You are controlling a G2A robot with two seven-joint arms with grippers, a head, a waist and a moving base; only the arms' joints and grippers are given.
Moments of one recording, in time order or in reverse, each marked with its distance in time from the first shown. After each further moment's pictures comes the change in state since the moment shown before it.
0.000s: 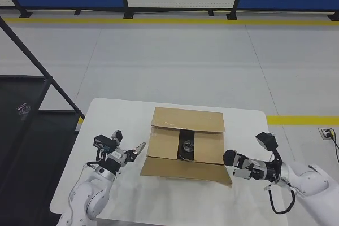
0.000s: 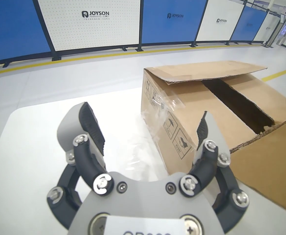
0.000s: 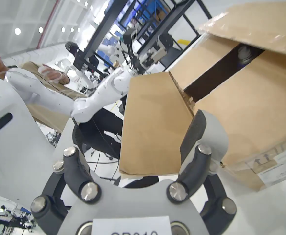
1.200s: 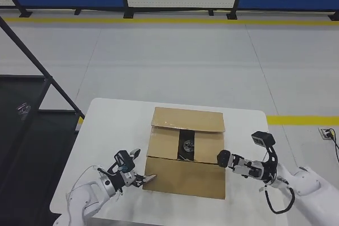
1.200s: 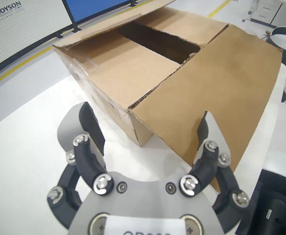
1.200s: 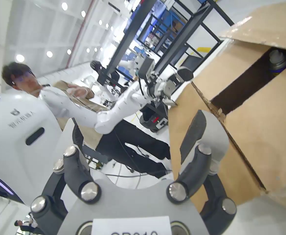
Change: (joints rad) left arm 0.045 0.060 -0.007 -0.057 0.221 -0.403 -0.081; right arm 0.103 -0.004 -0.171 0.013 0.333 0.069 0.069
